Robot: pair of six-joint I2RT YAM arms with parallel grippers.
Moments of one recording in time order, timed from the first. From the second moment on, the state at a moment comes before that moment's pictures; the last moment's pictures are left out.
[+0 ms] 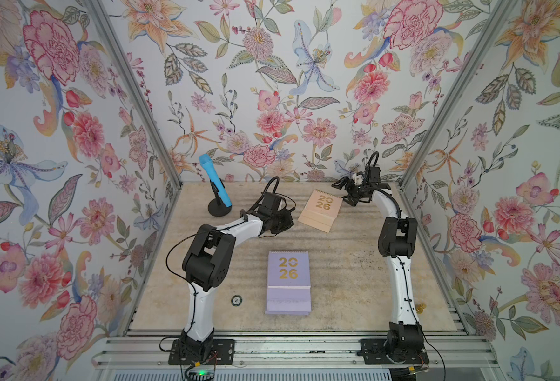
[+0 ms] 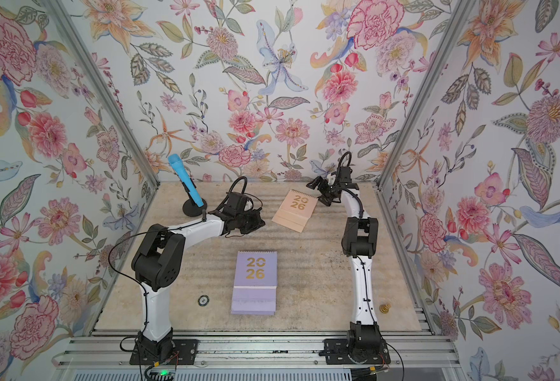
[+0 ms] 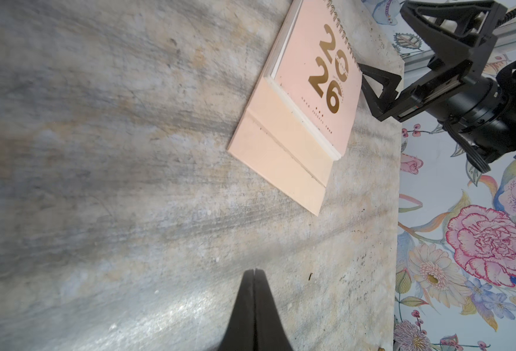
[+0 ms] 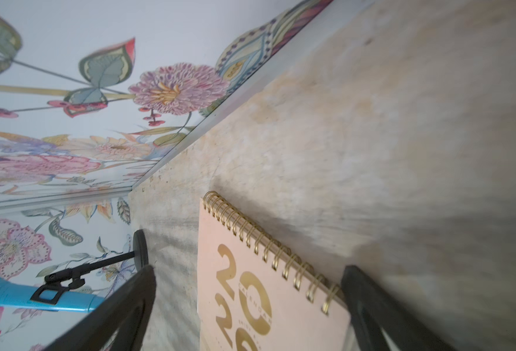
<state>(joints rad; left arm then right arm) -0.48 2.06 1.43 -0.18 0.33 -0.80 0.03 2.76 2.52 -0.60 -0.71 0.66</state>
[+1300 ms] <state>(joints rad) -0.35 2.41 1.89 -0.37 0.21 -0.61 0.28 2.28 1.69 -0.43 -0.65 0.74</state>
